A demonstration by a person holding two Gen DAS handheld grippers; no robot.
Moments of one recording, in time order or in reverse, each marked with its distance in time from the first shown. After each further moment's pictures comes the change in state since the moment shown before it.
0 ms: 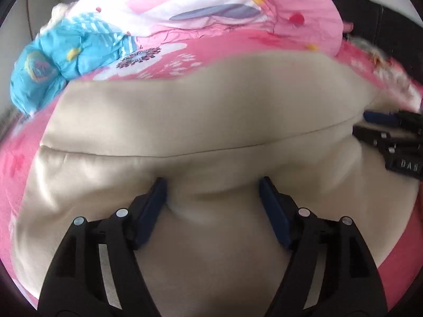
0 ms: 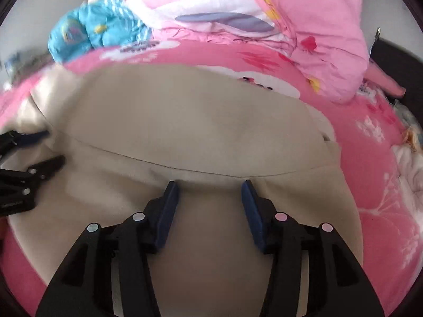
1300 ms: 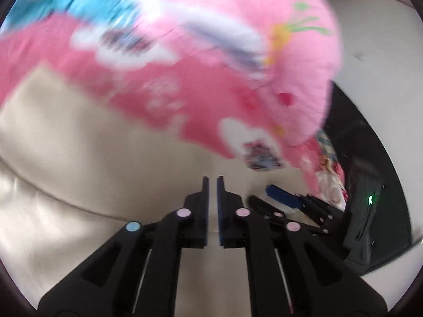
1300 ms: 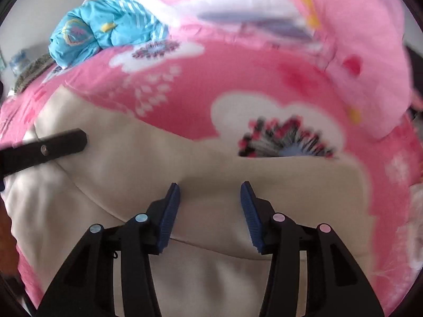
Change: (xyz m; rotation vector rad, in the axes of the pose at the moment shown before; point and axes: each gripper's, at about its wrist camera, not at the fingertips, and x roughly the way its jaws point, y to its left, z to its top) left arm 0.034 0.061 0.027 -0.558 0.014 -0.438; right arm 0.050 0.033 0.073 -0.004 0.103 0.125
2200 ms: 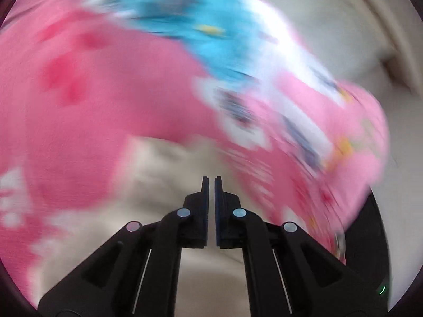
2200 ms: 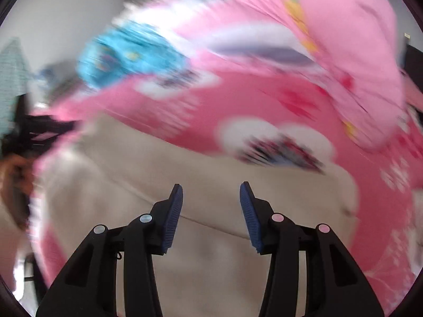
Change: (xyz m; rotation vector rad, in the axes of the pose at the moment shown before) left arm -0.098 0.062 0.017 -0.267 -0.337 0.075; right arm -0.079 0.008 0.001 -0.048 -0.140 0.143
